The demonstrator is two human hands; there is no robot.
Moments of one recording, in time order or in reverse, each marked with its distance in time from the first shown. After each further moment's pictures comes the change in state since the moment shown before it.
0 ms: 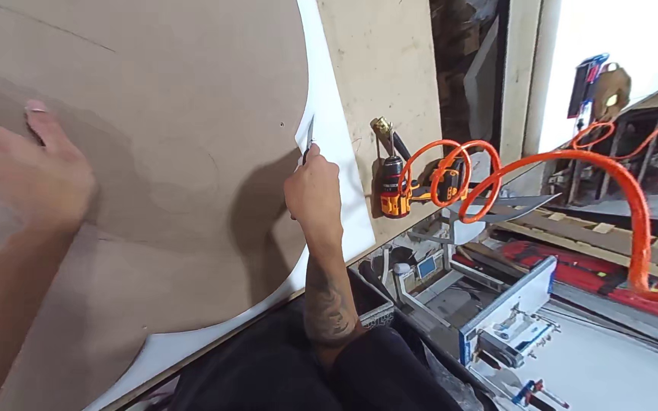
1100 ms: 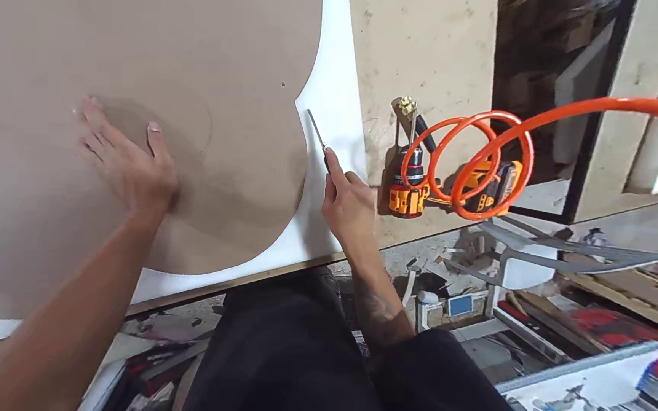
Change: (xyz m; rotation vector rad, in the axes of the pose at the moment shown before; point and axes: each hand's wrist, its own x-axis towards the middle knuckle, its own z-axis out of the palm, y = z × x) left_hand -0.167 0.067 0.008 -0.008 0.253 0.092; right_hand 0.032 0.175 -0.006 -0.197 0.206 -0.660
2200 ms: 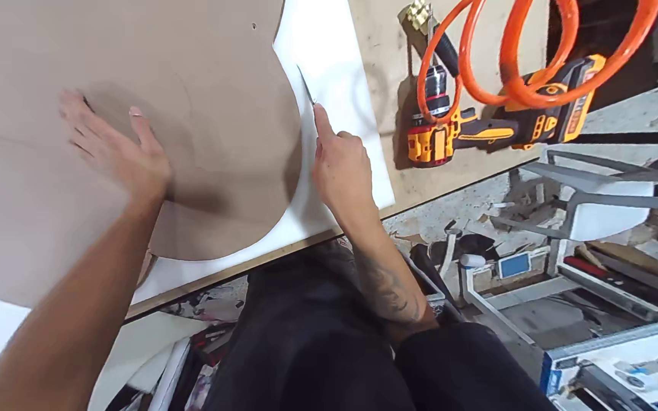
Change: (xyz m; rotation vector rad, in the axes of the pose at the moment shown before) left_hand 0.007 -0.005 0.006 0.105 0.011 0.037; right_hand -0.011 -0.031 -0.011 0.086 -0.188 0.170
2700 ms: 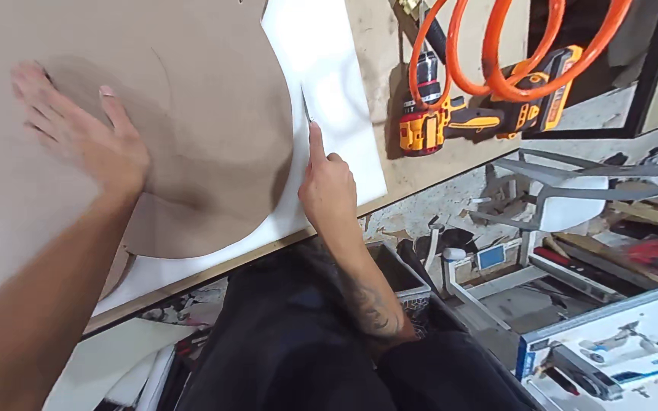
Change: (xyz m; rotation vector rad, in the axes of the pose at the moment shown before) left_hand 0.002 -0.004 0.001 0.025 -0.065 0.008; right_hand -0.039 -0.004 0.023 -0.036 -0.055 0.125
